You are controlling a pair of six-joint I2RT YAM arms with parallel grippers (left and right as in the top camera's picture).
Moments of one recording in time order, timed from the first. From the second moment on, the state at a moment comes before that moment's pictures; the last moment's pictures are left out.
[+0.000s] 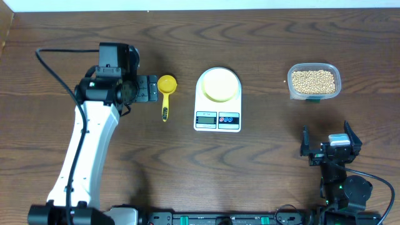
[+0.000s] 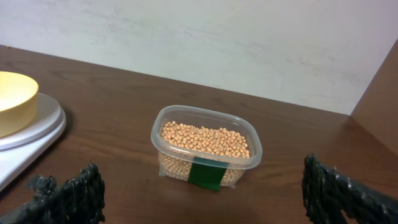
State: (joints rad) left arm -0.06 1.47 1.30 -0.90 -0.03 -0.07; right arm -0.18 0.01 0.01 -0.06 -0.20 -0.21
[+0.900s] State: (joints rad) left arm -0.06 1.61 1.47 -1.07 0.00 -0.04; right arm -0.18 0.01 0.01 -0.06 -0.20 -0.21
